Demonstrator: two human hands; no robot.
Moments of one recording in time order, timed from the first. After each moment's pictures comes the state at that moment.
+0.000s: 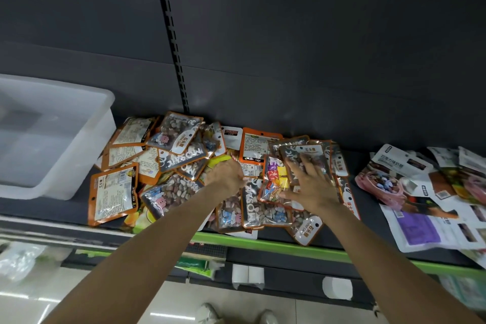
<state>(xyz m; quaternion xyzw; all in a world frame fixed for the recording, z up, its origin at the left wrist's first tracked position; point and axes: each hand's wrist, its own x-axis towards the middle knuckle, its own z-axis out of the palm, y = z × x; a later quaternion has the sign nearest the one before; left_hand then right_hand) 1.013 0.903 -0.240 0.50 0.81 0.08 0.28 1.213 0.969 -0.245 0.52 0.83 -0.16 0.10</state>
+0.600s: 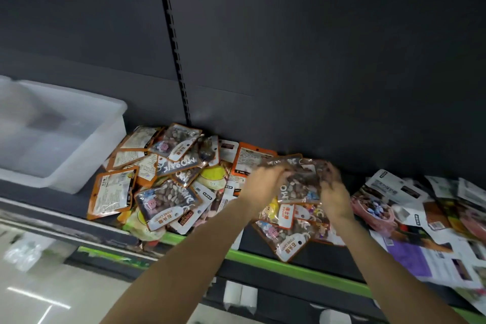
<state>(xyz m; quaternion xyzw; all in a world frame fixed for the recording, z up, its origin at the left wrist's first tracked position) 1.103 0.932 -0.213 0.64 0.71 0.23 0.18 1.265 0.997 -0.223 0.57 0.68 -0.38 -0.26</state>
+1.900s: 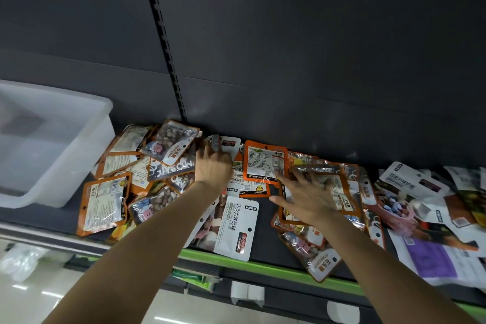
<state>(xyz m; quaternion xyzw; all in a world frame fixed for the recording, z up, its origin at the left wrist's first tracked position) 0.995 0.936 -0.250 0.57 0.82 -0.02 -0.01 1.208 1.001 -0.253 0.46 0.86 -0.08 0.20</state>
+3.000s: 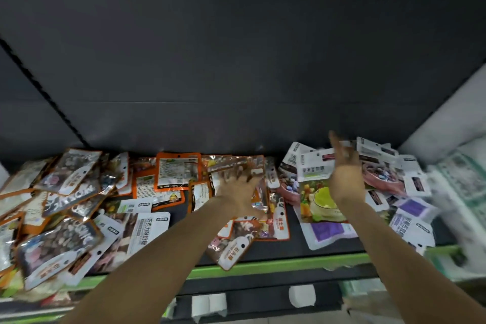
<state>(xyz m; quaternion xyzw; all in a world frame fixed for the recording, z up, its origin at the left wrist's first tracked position) 1.219 0.992 -0.223 0.73 0.65 -0.11 0.21 1.434 1.044 -0.195 0.71 0.69 -0.07 -0.15</state>
